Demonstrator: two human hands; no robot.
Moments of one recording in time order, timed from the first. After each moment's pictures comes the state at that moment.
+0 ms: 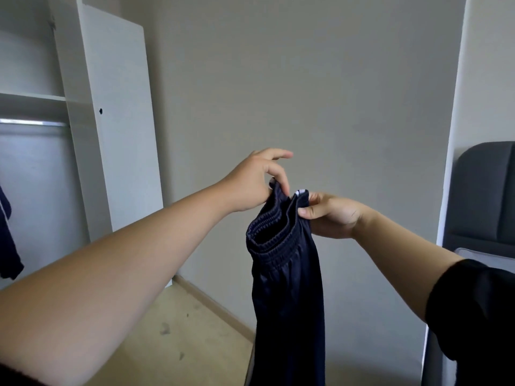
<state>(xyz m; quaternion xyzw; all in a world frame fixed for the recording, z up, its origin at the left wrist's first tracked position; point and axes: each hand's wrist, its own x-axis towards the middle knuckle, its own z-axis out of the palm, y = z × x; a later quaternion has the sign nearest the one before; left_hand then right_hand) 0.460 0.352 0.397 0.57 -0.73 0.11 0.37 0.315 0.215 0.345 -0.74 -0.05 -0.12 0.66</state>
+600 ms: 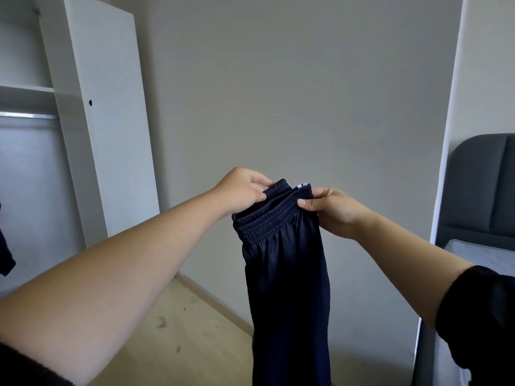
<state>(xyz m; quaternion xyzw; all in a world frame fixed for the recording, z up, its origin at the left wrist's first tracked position) 0.468 0.337 0.370 0.69 -0.58 -0.11 0.43 0.307 0.203 0.326 -0.69 0.09 -0.31 0.65</state>
